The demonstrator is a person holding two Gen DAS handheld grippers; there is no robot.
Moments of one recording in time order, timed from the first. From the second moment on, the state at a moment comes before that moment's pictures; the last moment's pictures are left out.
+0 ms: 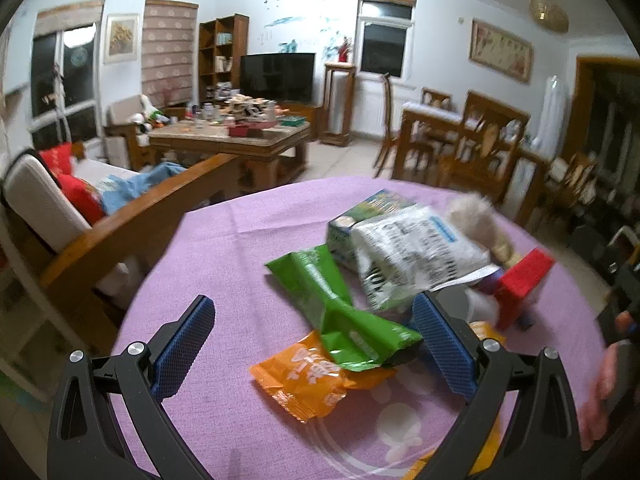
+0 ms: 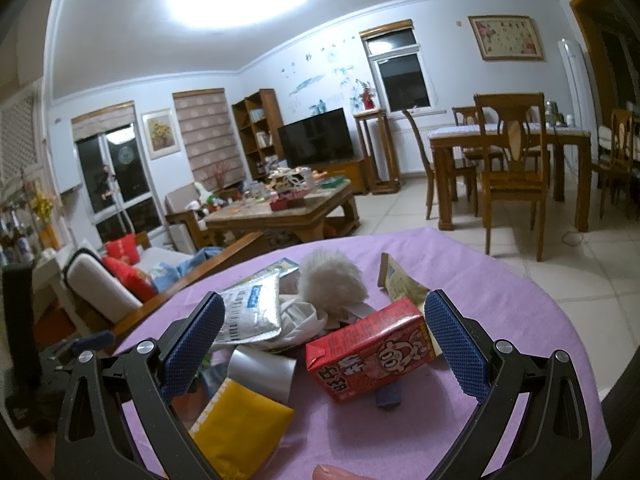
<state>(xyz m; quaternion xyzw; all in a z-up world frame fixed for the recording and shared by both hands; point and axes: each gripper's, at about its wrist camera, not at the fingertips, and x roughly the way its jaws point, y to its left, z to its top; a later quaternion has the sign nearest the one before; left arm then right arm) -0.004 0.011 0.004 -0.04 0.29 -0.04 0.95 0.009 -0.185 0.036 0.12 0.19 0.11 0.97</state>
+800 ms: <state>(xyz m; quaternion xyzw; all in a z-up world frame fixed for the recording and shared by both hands) 0.072 0.033 -0.028 -0.14 0.46 -0.19 0.85 0.092 -0.082 0.033 0.01 0.34 0.22 0.92</state>
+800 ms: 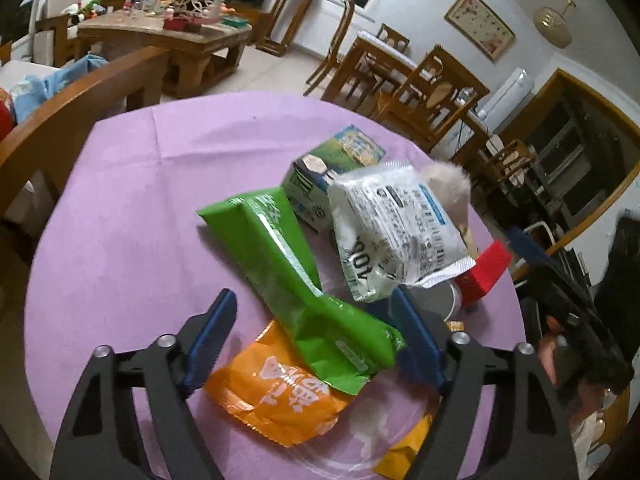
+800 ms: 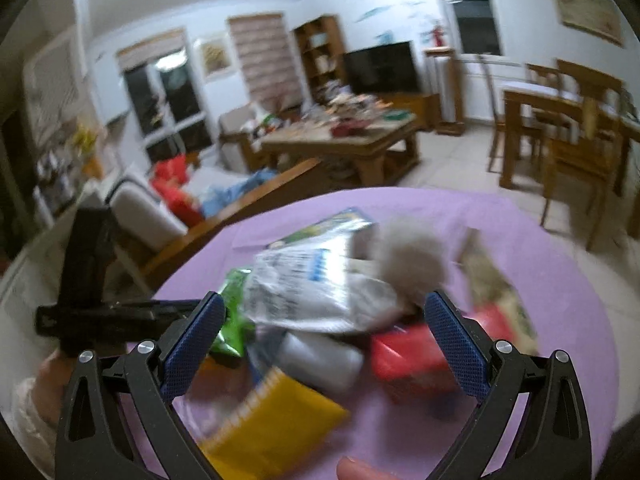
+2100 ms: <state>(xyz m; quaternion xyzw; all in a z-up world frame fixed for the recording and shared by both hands) 0.038 -0.016 0.039 -0.11 0.36 -0.24 0.90 0.039 -0.205 0.051 0.14 0.35 0.19 0.91</state>
